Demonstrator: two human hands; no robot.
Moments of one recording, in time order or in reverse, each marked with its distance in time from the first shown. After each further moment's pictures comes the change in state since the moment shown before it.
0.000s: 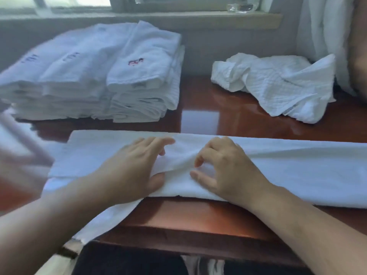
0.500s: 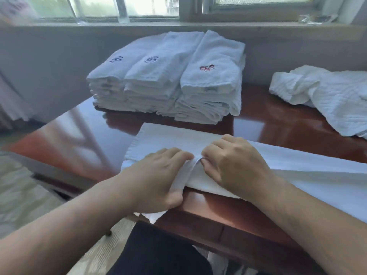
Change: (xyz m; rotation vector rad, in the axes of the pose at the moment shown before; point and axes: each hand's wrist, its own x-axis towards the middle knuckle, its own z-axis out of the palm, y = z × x) left_hand -0.080 -0.034 -0.026 0.049 -0.072 -0.080; right_hand 0.061 -0.078 0.039 -0.214 0.140 -0.397
